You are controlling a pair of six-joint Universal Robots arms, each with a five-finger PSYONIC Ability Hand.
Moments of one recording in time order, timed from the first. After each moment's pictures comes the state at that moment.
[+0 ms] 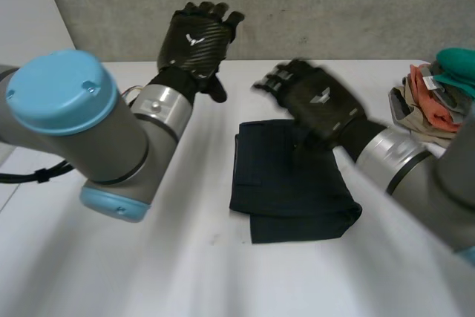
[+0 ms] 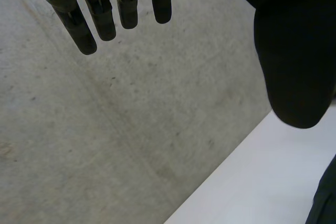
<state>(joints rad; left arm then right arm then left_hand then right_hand) 4.07 -2.02 -1.26 3.50 -1.58 3.44 1.93 -1.35 1.61 -0.25 1.05 2.82 0.20 0.21 0.21 0.21 0.05 0.22 0.22 0.21 0.21 0.04</state>
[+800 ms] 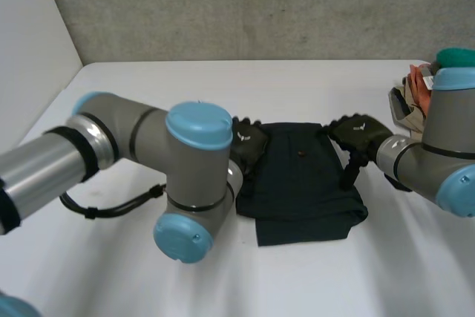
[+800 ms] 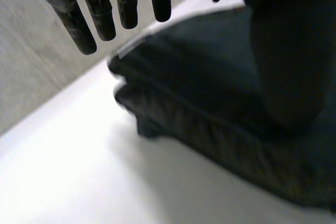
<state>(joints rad) 3.92 -2.42 -0.93 3.04 -1.72 3.40 1.82 -0.91 1.23 0.17 1.29 2.65 0.19 0.21 0.21 0.21 0.05 0.18 0.19 0.21 0.21 0.04</state>
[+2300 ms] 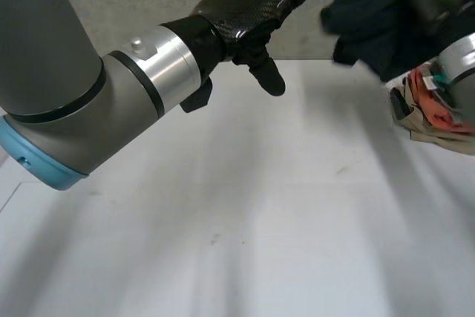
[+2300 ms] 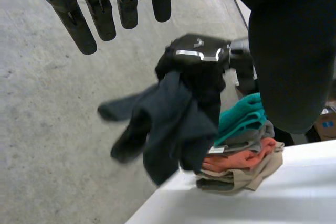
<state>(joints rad) 4.07 -1.94 -0.98 3.07 -1.15 3.20 1.67 -1.11 1.27 -0.66 1.20 2.78 0.19 0.21 0.21 0.21 0.05 0.98 1.14 1.16 1.20 0.93</state>
